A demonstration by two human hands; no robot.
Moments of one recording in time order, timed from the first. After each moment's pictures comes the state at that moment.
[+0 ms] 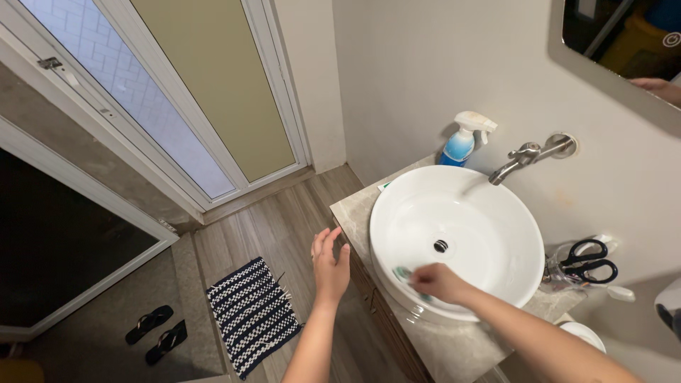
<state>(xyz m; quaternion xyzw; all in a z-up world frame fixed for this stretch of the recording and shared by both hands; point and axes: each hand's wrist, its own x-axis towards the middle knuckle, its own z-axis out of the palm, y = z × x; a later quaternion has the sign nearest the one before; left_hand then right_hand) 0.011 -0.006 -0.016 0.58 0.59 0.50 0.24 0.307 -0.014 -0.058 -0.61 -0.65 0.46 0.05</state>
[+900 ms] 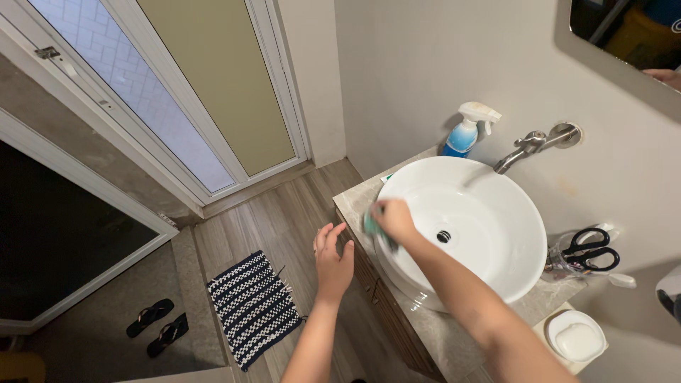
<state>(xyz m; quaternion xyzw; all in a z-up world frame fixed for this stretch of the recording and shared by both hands) 0.003 -0.019 -0.003 0.59 0.59 0.50 0.24 0.193 0.097 -0.018 -0.61 -0.70 0.21 0.30</state>
